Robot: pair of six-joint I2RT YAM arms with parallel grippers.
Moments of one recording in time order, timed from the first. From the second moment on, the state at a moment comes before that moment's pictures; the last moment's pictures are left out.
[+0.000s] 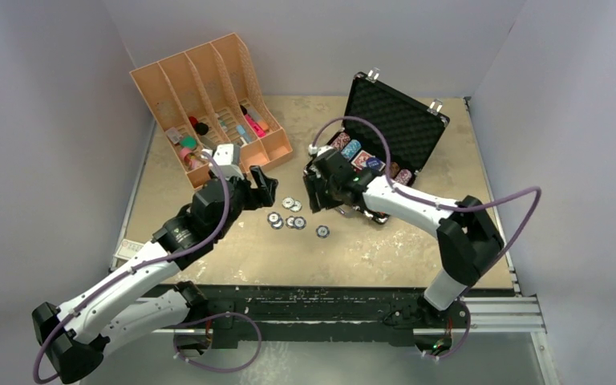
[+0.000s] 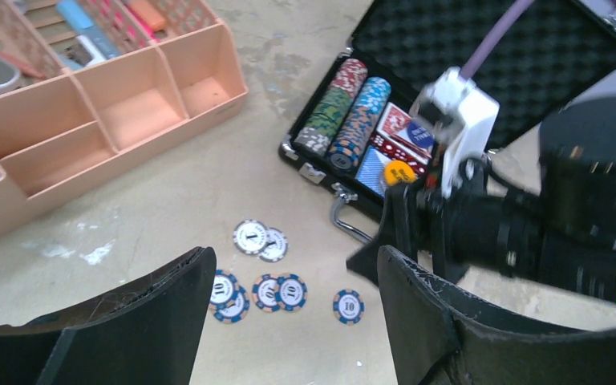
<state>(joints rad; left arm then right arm) -0.77 0.85 0.80 -0.23 -0.40 -0.53 0.74 1.64 1.19 -0.45 0.12 0.35</state>
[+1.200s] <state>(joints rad) -0.77 0.75 0.75 -0.26 -0.56 -0.57 0.84 1.93 1.30 -0.72 0.15 0.50</state>
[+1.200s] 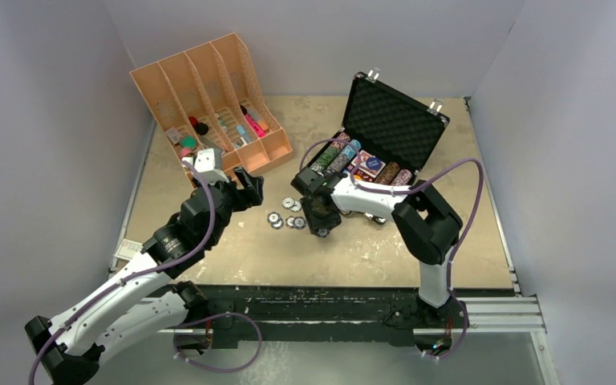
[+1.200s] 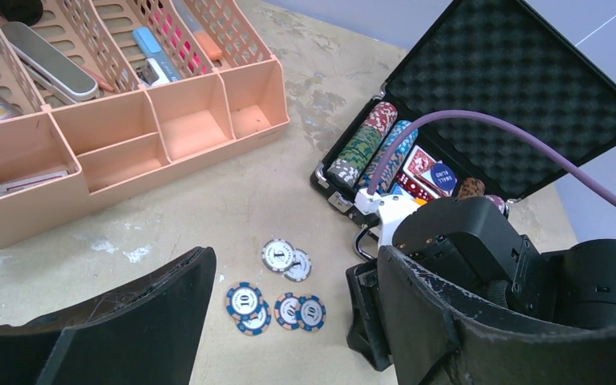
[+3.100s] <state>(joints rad) -0.77 0.72 0.75 -0.26 -0.62 -0.57 0.85 2.00 1.41 -0.54 0.02 0.43</state>
